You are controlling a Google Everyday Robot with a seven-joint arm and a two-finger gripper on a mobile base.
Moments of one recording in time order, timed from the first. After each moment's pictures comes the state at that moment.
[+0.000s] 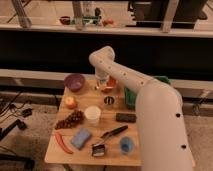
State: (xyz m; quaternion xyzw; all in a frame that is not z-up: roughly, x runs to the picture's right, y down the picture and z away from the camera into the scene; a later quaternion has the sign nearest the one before) arm -0.004 -0.025 0.897 -0.27 -0.02 -0.04 0.96
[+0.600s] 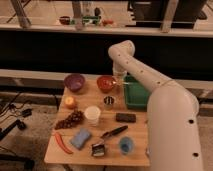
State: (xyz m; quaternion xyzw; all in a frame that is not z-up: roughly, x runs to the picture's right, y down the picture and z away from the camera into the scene) arm 0.115 -0.054 0.887 -0.27 0.02 0.02 0.96
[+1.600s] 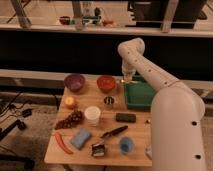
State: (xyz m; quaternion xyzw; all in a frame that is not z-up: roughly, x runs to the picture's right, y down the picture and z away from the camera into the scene) arm 0.150 -0.058 0.886 -0.27 0.04 0.05 0.96
